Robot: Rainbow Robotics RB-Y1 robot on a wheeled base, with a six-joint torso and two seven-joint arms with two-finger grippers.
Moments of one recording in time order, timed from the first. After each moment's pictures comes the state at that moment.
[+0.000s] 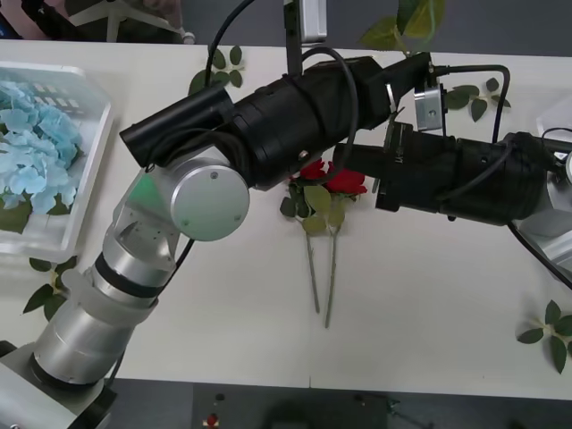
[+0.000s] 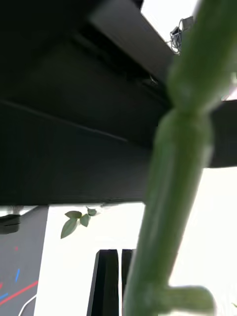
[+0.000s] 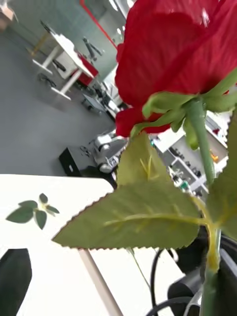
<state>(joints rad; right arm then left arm) -0.32 -0.67 0.25 -1.75 -2.10 0.88 2.70 -0.50 0.20 -0.43 -1.86 0.94 0.44 -1.48</state>
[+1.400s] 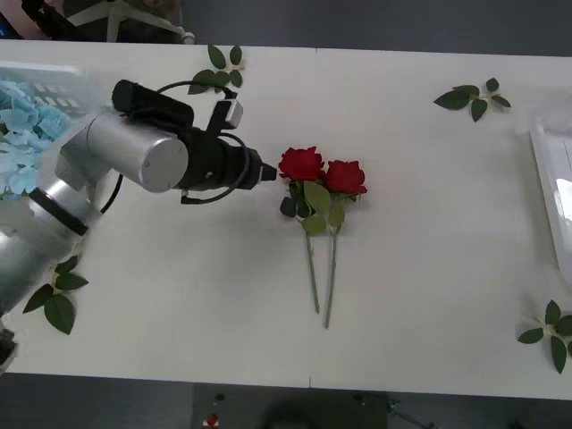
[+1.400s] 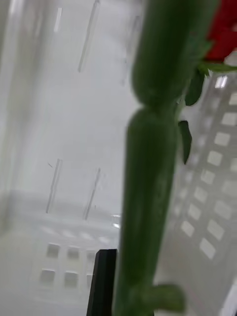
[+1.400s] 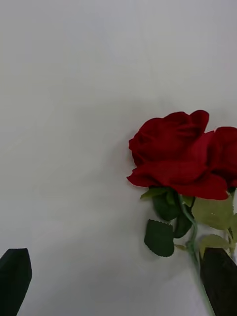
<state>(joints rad) -0.46 -1.31 0.25 -0.98 -1.34 1.07 2.15 -0.73 0.53 -0.54 -1.44 0.83 0.99 -1.26</state>
